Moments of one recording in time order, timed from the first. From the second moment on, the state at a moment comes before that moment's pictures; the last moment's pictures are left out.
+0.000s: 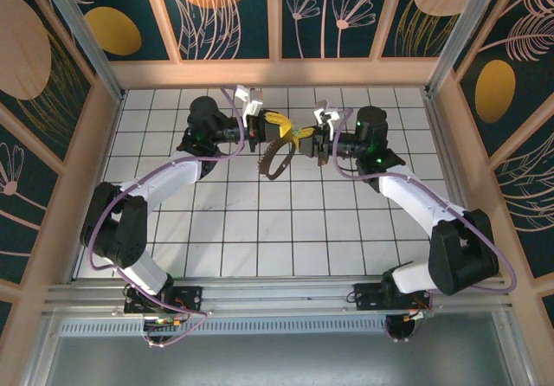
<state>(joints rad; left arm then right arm) -0.47 1.64 1.13 0.67 1.03 -0.34 0.39 1.39 0.93 0.31 -0.99 0.18</state>
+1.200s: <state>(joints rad) -0.49 1.64 0.98 1.05 0.88 -0.61 0.30 1.21 0.74 0.69 -0.73 0.55</state>
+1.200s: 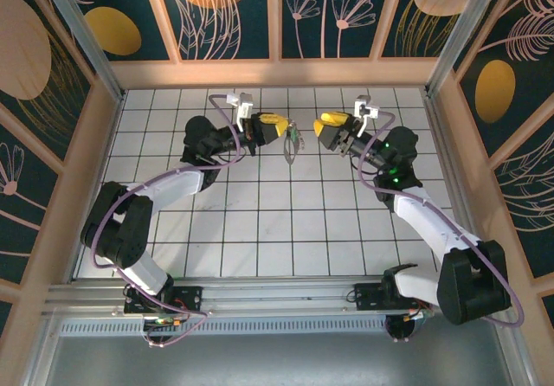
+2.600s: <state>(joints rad) -0.54 1.74 0.98 1.28 0.83 -0.82 0.40 1.37 0.79 0.91 -0.84 0.63</state>
